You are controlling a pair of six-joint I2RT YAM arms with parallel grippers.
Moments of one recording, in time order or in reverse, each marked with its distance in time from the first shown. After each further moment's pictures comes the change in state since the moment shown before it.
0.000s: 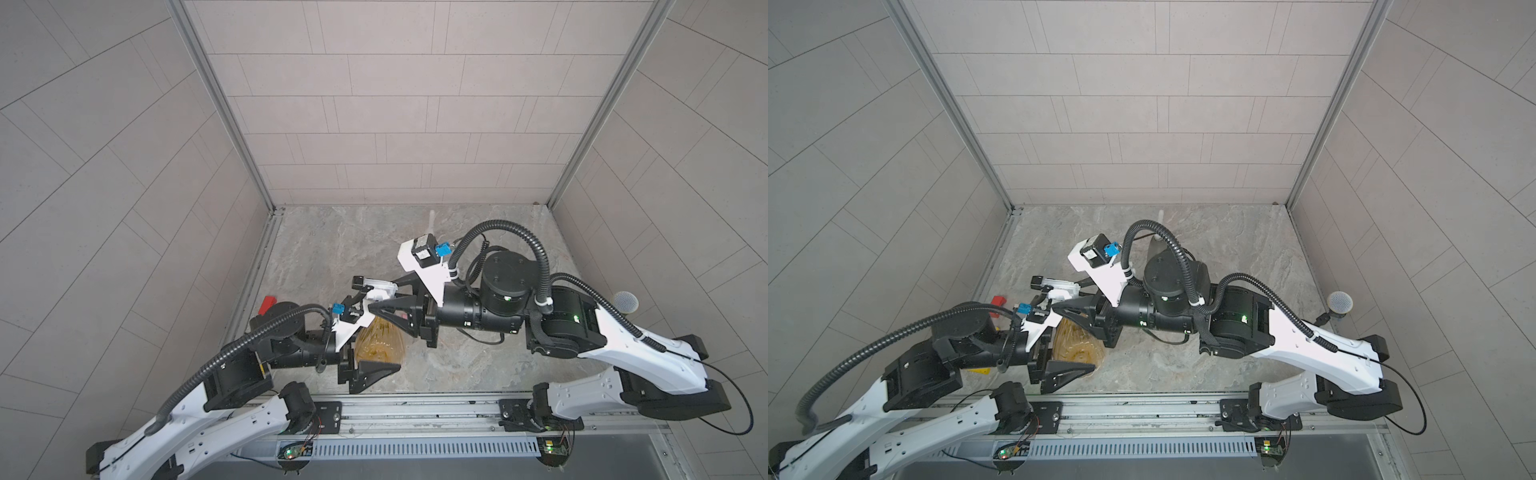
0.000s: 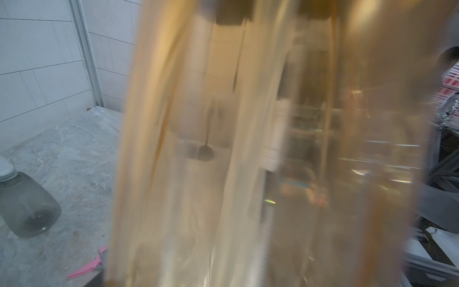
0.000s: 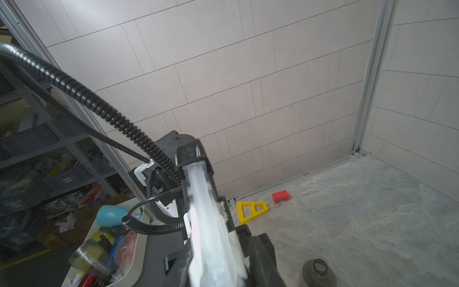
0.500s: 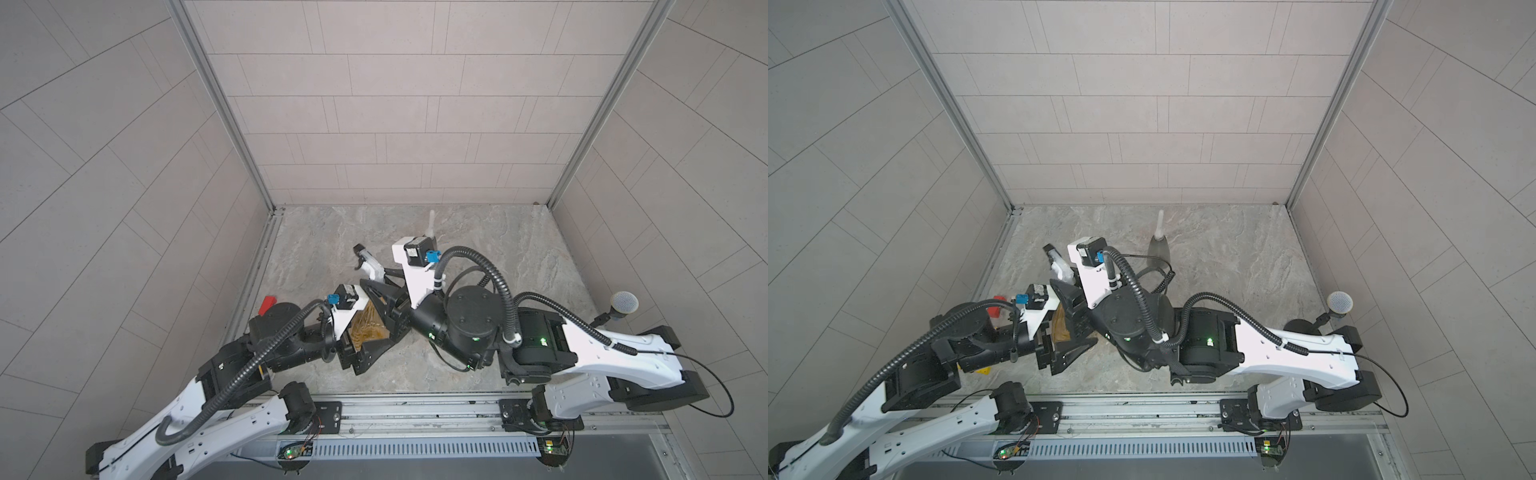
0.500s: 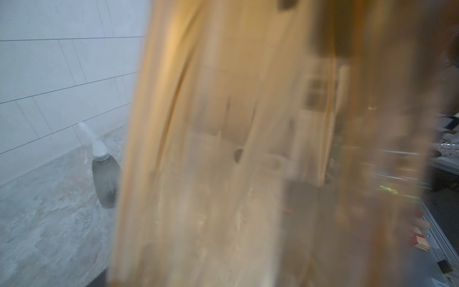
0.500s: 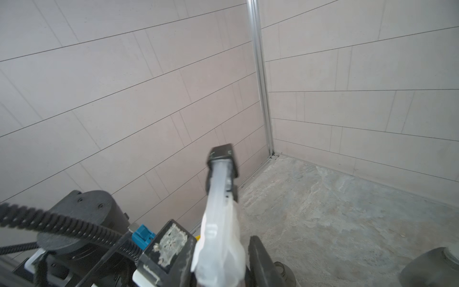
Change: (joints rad) left arm -0.002 -0.008 -0.003 -0.027 -0.278 0.010; right arm 0.159 0.115 0.019 0.092 0.637 0.116
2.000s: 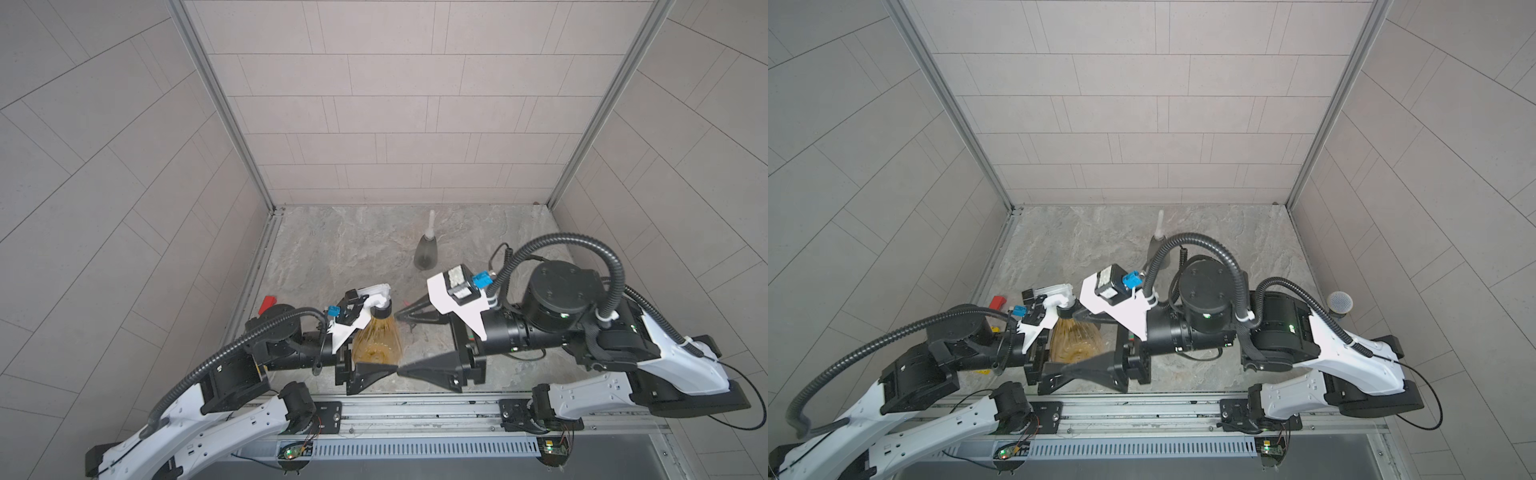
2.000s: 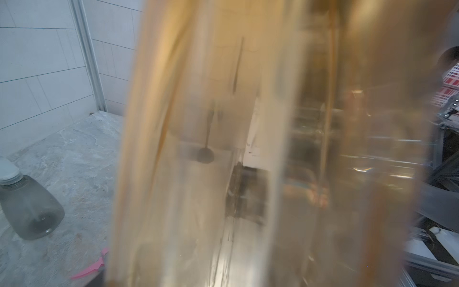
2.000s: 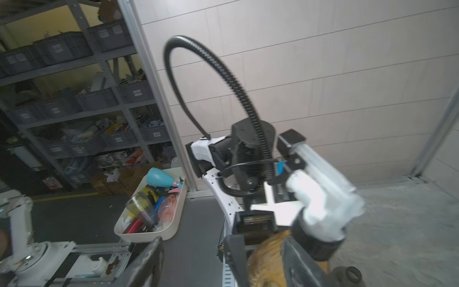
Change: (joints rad) left arm 0.002 -0.015 -0.010 0.026 0.298 -0.001; right arm -0.021 -0.198 0.066 -0.262 -0.820 -0.220
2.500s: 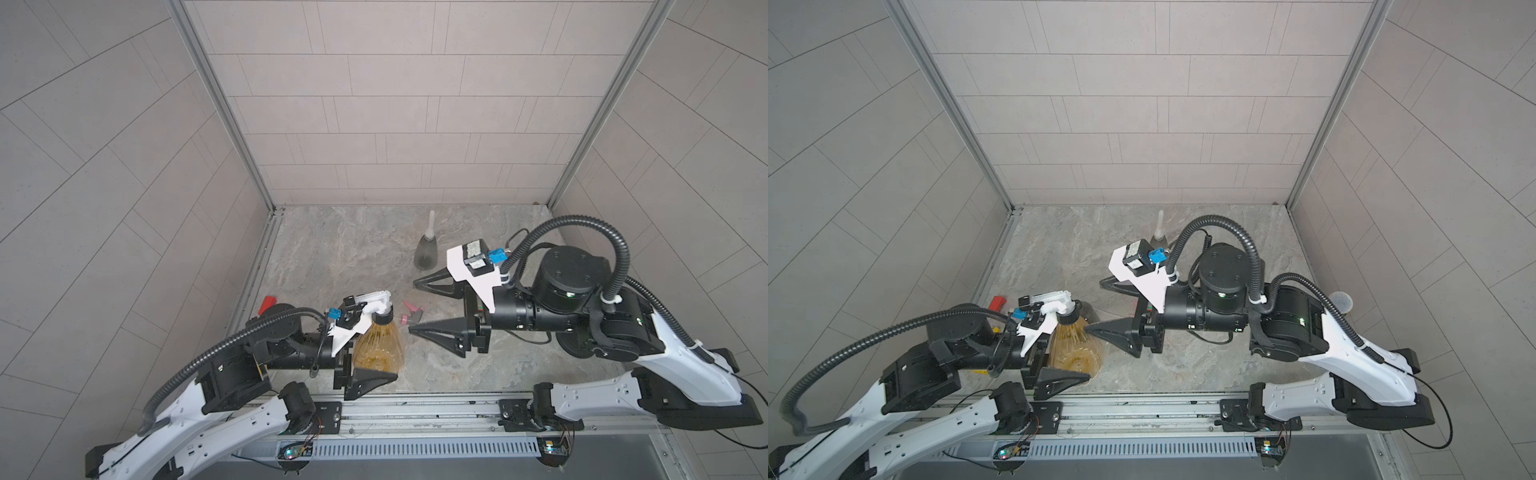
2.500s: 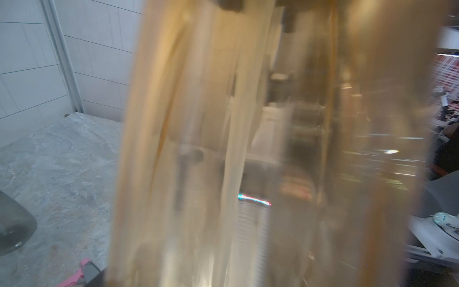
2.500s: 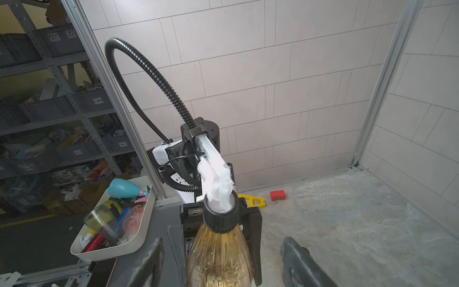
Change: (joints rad) left arm 0.002 0.002 0.000 0.018 0.122 -0.009; right arm -0.211 -0.029 -0.058 0.016 -0.015 -0.028
